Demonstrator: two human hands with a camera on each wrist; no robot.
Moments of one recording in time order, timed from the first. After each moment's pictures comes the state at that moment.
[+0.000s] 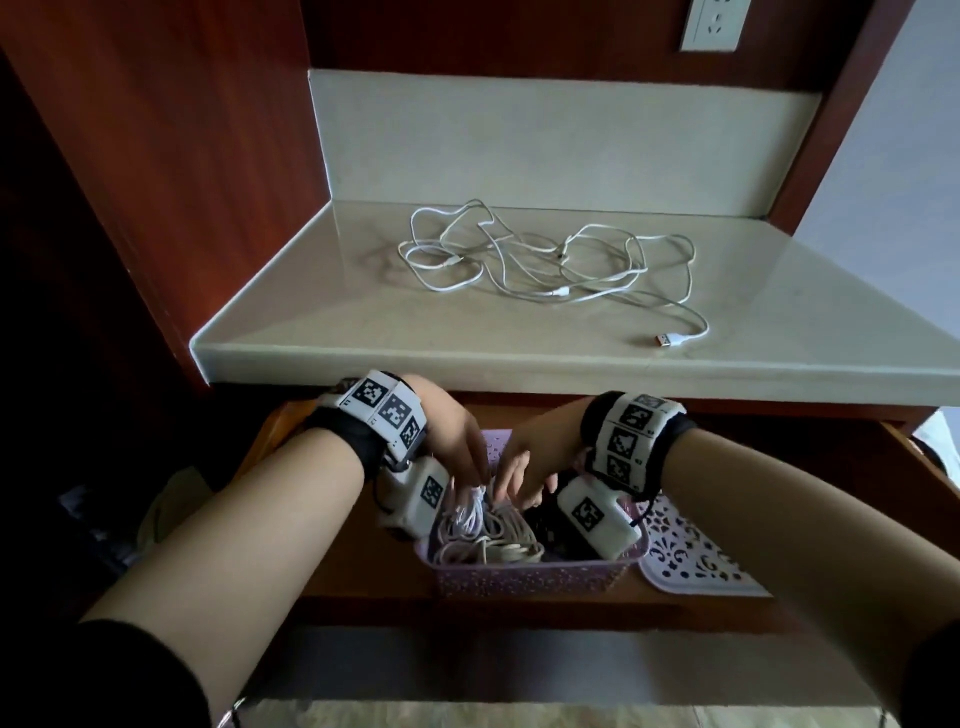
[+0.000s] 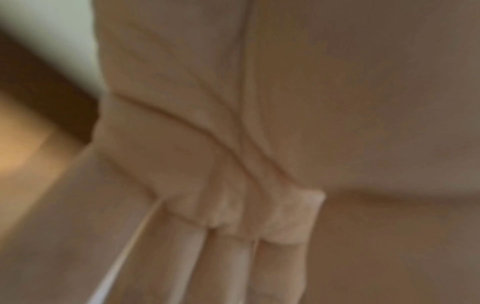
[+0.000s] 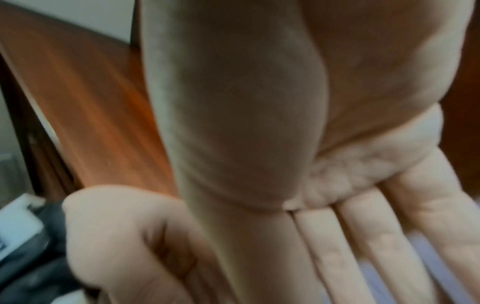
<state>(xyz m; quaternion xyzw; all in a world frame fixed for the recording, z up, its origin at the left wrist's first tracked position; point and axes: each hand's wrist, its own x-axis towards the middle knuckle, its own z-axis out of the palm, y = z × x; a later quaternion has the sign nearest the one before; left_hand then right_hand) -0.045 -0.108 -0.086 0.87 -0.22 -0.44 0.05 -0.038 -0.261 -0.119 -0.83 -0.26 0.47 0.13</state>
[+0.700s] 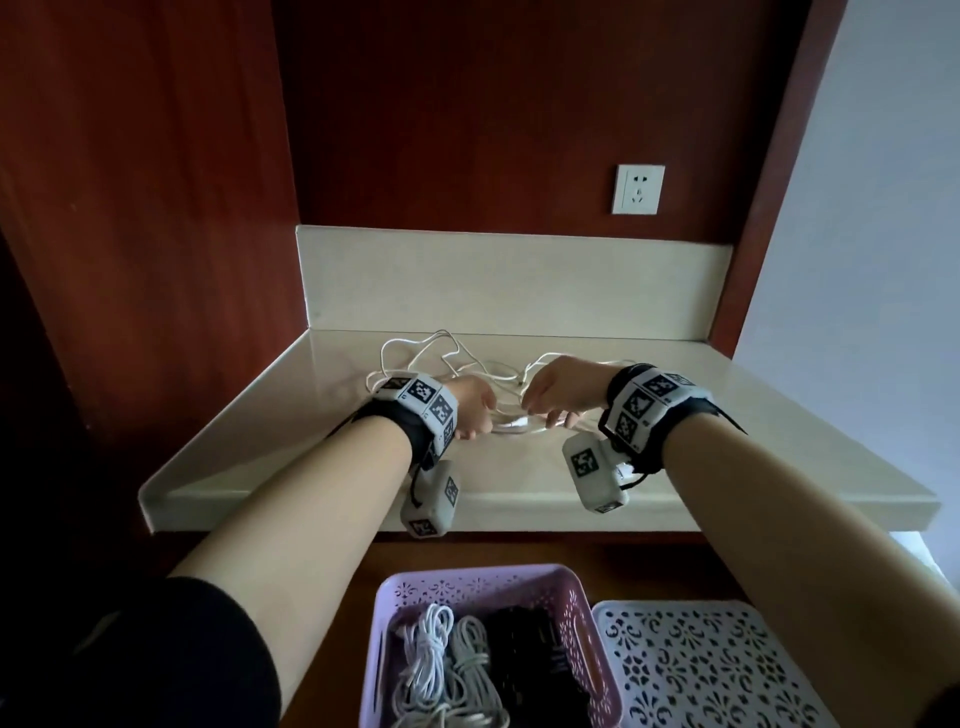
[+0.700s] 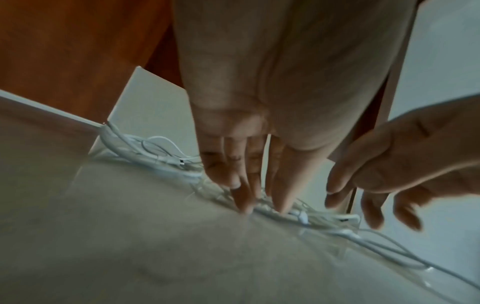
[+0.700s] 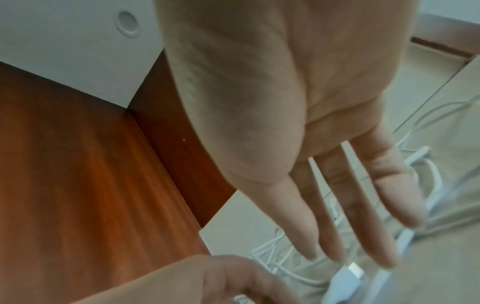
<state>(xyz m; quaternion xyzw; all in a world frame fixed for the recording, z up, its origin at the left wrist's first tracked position) 0.055 -0.164 -0.006 0.95 -0.14 -0.14 0.23 0.054 -0.334 0.011 -0.95 -0.11 0.12 0.25</state>
